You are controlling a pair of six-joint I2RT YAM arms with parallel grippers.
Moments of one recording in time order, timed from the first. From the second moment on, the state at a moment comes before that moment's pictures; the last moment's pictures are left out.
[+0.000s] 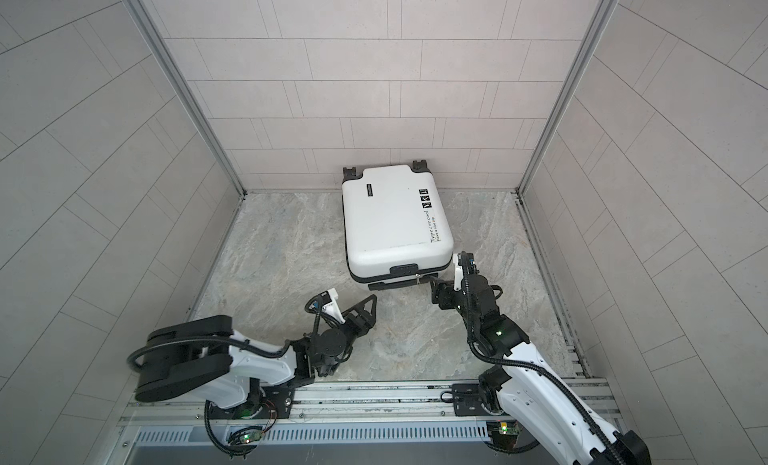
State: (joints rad) left arm -1.28 1.57 0.33 1.02 -0.80 -1.22; right arm 0.41 0.68 0.41 -0.18 0.10 0.38
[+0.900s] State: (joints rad) left arm -1.17 1.99 0.57 1.22 -0.74 -1.70; right arm 0.41 0.57 0.38 -0.18 0.17 0.38
